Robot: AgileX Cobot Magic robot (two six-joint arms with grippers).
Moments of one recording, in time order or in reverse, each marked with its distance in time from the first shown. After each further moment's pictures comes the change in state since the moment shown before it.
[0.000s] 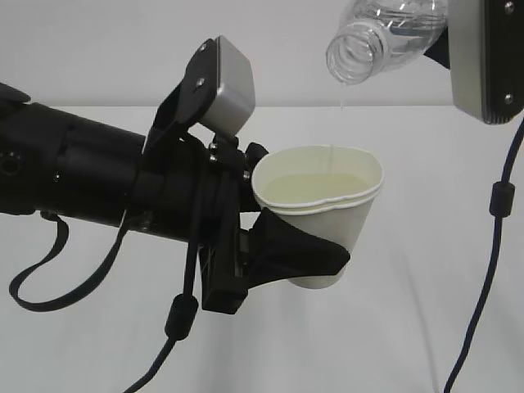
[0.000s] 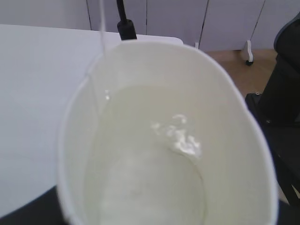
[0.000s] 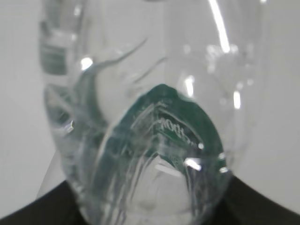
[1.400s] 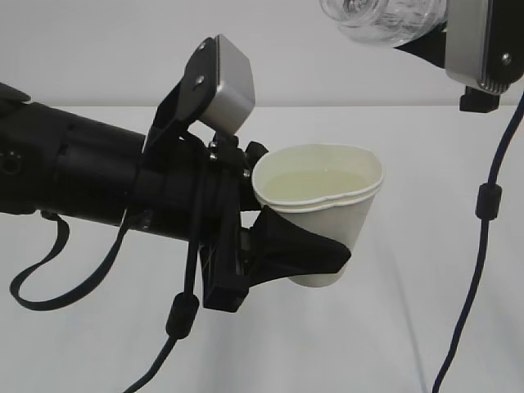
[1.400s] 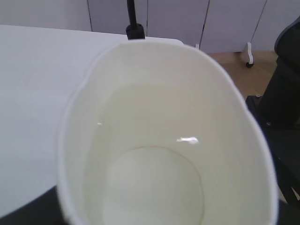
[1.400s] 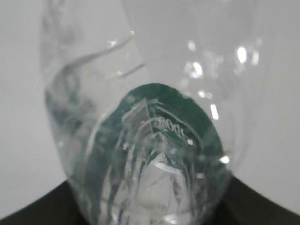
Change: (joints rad) left arm 0.000 0.000 0.000 -0.007 0.000 0.000; right arm 0.000 0.000 0.000 0.000 -0.032 0.296
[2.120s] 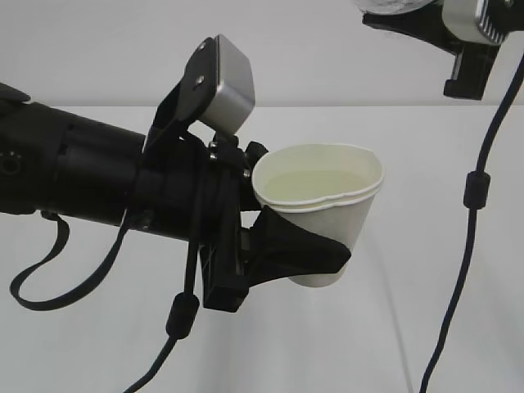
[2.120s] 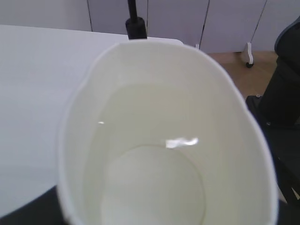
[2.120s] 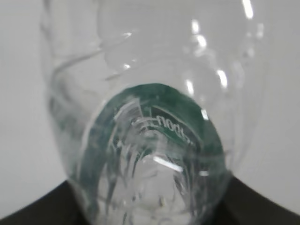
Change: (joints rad) left arm 0.000 0.000 0.000 -0.002 0.000 0.000; right arm 0.000 0.000 0.000 0.130 0.000 0.105
